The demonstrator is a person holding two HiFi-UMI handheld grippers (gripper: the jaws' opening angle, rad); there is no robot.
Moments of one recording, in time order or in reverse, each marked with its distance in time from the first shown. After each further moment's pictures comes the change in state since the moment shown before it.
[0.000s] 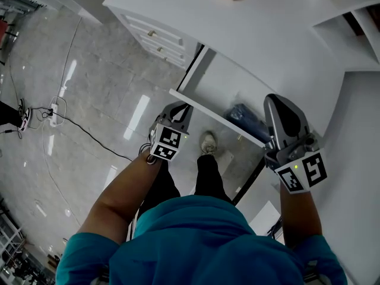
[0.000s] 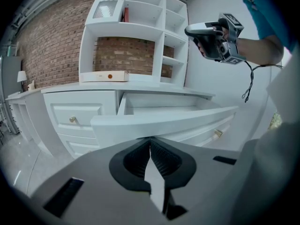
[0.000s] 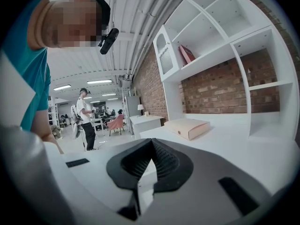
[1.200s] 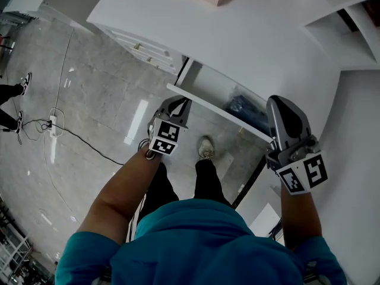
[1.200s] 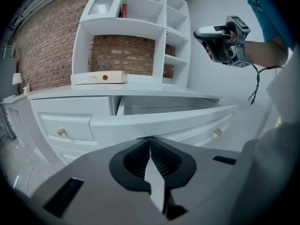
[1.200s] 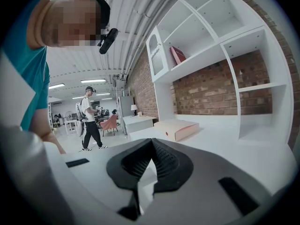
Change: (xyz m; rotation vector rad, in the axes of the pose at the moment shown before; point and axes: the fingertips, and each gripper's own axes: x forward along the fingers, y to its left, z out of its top) left arm 0.055 0.016 0.040 0.024 -0.022 -0.012; right arm -0.007 -0.056 0.003 0.009 -0.007 -0.072
